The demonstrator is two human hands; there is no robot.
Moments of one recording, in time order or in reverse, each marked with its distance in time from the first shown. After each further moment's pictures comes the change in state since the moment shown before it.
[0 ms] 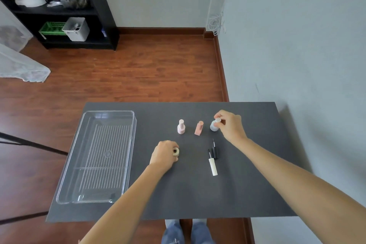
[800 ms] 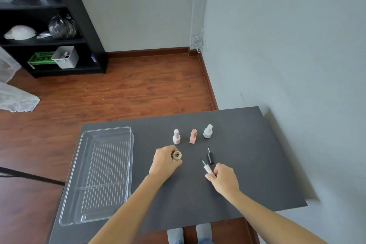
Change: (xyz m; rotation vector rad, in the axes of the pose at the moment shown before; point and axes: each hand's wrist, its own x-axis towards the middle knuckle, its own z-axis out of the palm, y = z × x) left_hand -0.030 0.016 -0.019 -0.227 0.116 0.152; right_hand -0.139 0.013 0.055 -0.144 -0.079 0.431
